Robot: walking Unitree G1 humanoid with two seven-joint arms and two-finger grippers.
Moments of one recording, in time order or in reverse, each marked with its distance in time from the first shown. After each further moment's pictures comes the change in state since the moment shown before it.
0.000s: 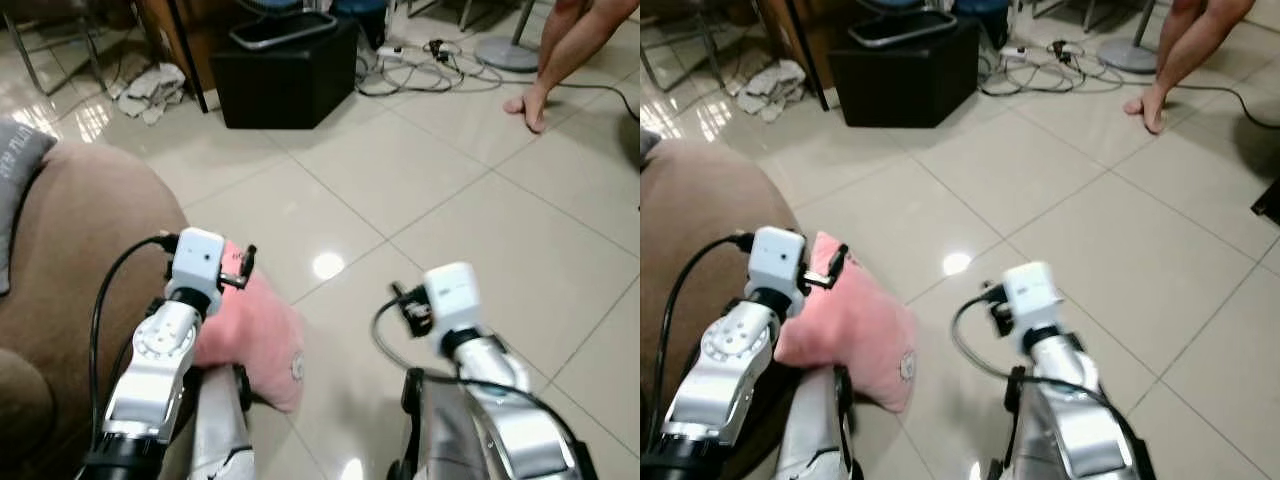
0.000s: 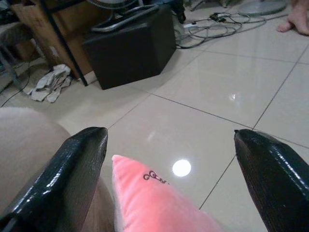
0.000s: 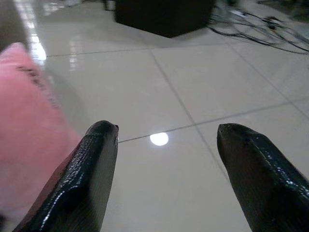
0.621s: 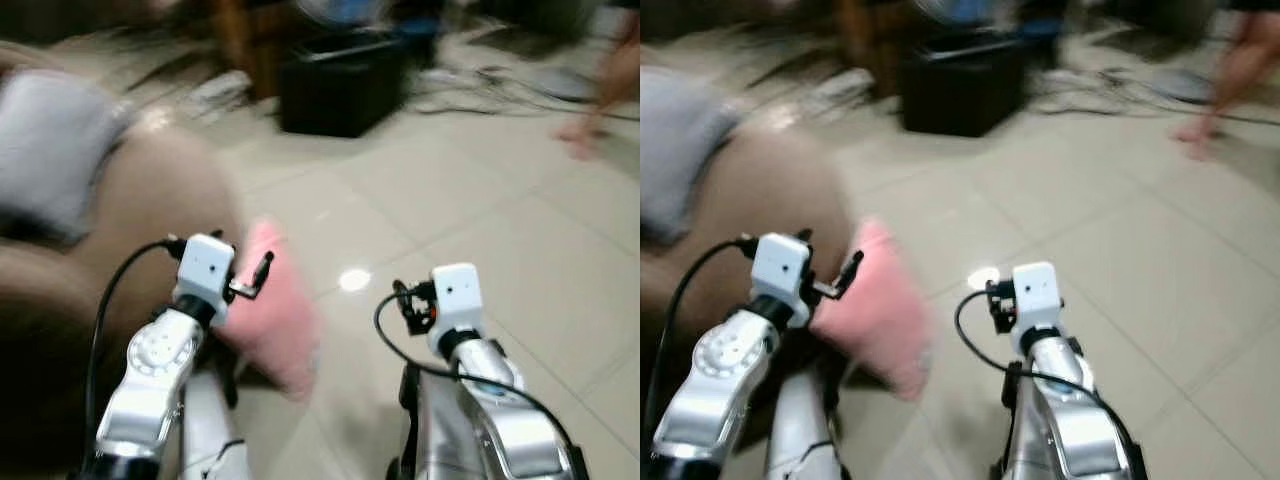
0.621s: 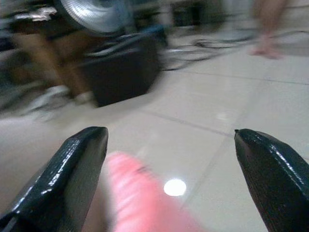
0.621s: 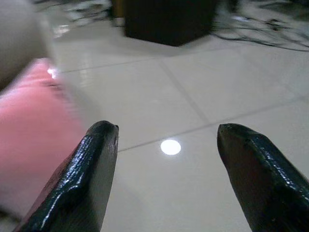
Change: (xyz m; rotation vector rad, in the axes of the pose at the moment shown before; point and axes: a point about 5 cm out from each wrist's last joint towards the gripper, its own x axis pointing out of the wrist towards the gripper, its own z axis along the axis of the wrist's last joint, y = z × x) left arm -0.014 -0.022 0.010 -0.014 -0.093 -0.176; right arm -0.001 -0.009 -0.003 0.112 0.016 -0.110
